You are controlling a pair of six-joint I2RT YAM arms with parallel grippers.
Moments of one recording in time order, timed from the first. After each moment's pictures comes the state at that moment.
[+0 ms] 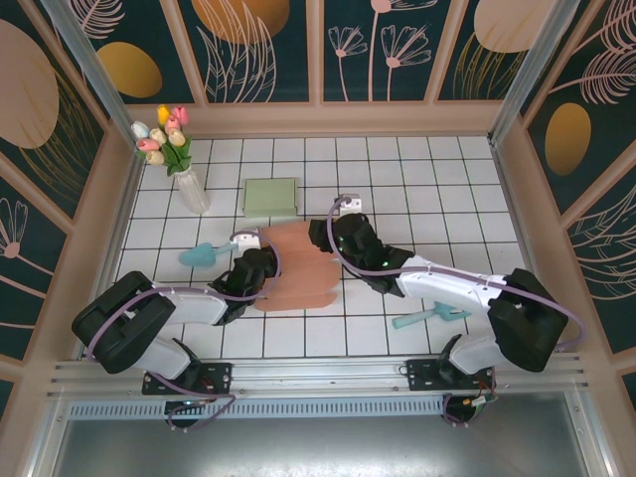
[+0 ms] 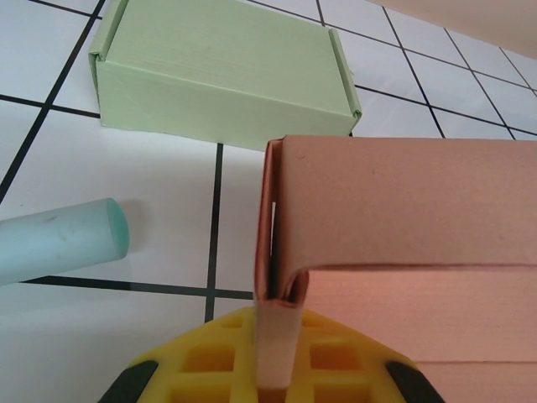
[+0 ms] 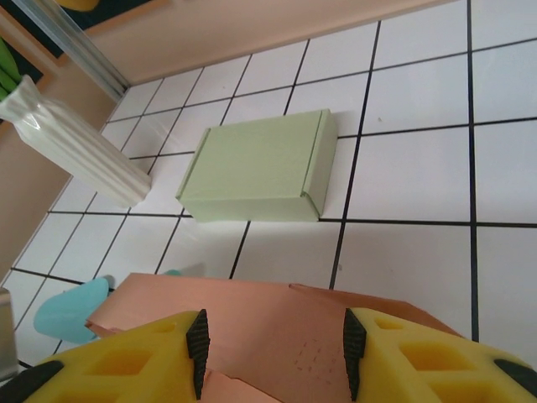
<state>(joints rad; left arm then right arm) -0.73 1.47 0.36 0.60 -0.46 -0.64 0.91 1.42 0.81 0.16 0.31 0.63</state>
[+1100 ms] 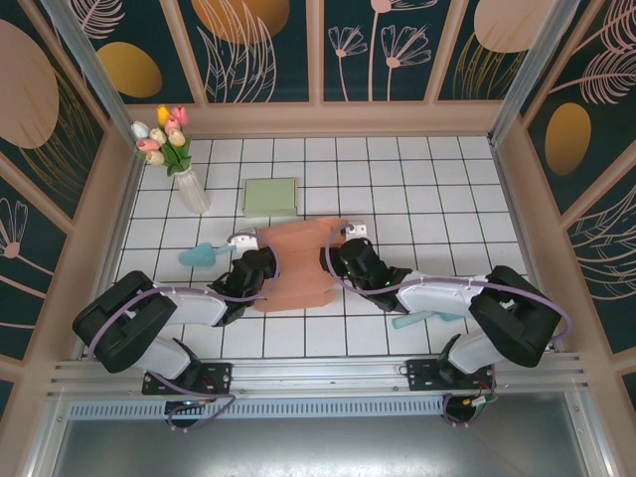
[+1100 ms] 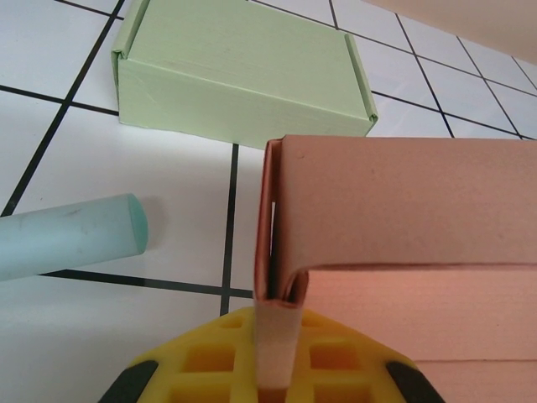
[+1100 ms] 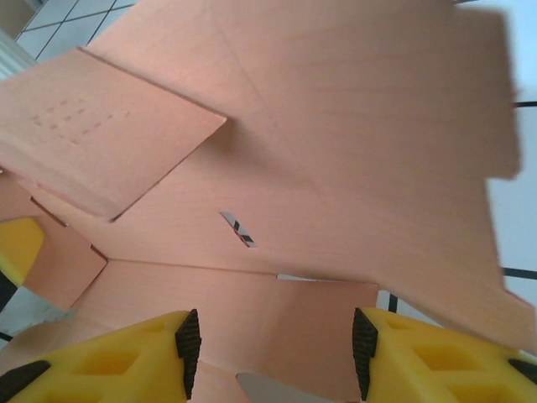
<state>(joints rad) -0.73 1.48 0.34 0.62 -0.48 -0.66 0.92 1.44 0.59 0.29 0.33 0.61</state>
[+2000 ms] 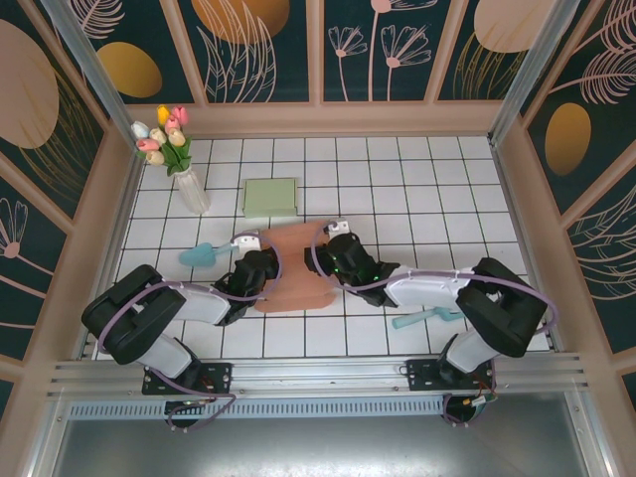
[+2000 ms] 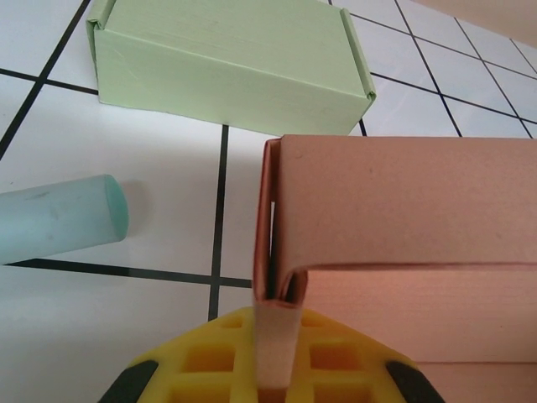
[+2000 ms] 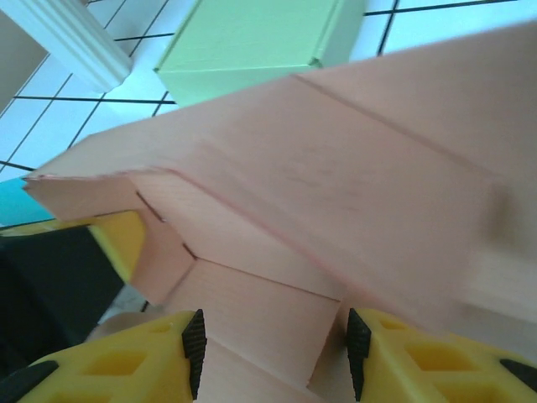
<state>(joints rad) -0.73 1.53 0.34 0.67 -0.45 -0.66 0.95 1.54 0.69 0.30 0.22 0.56</state>
